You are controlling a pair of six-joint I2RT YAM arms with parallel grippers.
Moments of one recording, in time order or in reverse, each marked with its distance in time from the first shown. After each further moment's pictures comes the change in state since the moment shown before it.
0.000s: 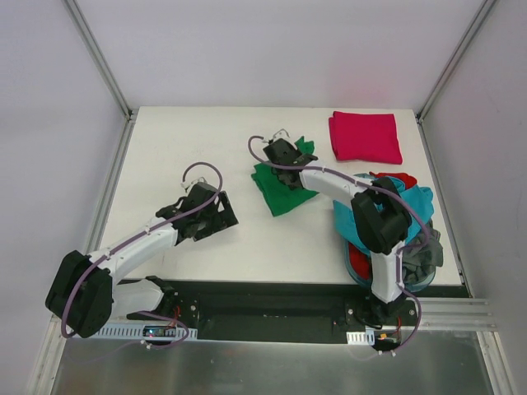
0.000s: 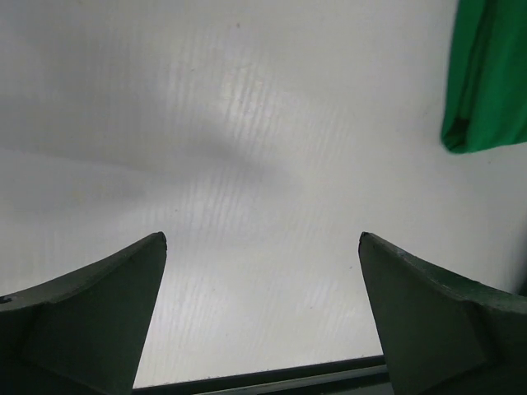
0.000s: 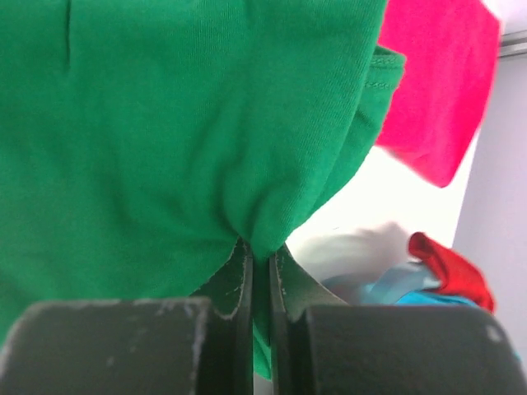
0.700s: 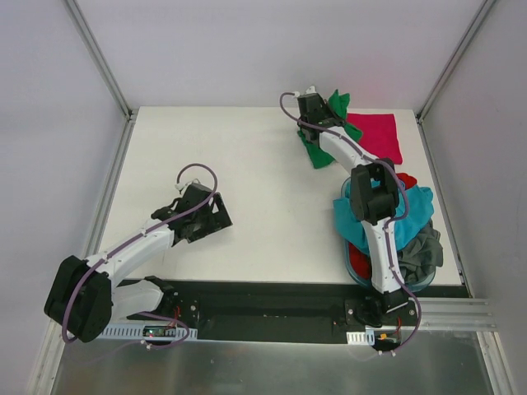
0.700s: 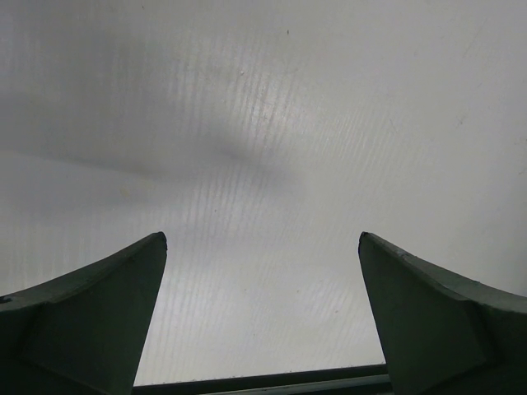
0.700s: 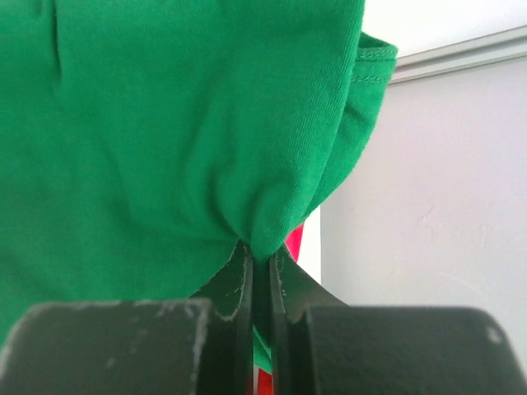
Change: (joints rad) left arm 0.057 -0.026 -0.038 -0.034 -0.003 0.034; right arm -0.306 0.360 0.528 0.156 0.172 -0.457
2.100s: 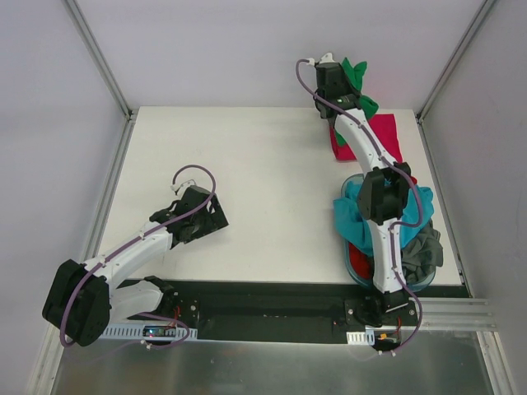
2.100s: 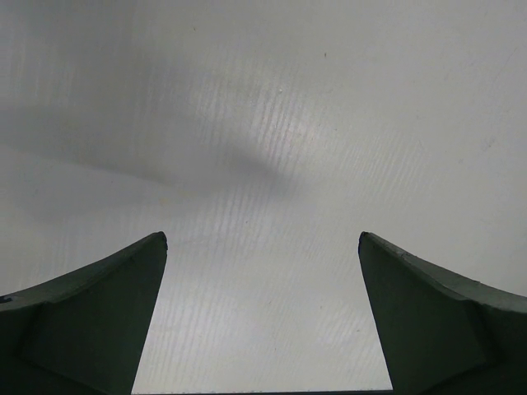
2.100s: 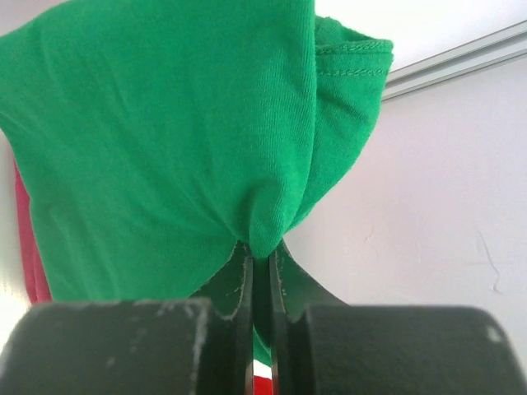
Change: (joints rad) left arm 0.000 -0.040 -0.025 -0.008 -0.083 0.009; right arm -0.075 -0.028 0.300 -0.116 -0.051 -0.068
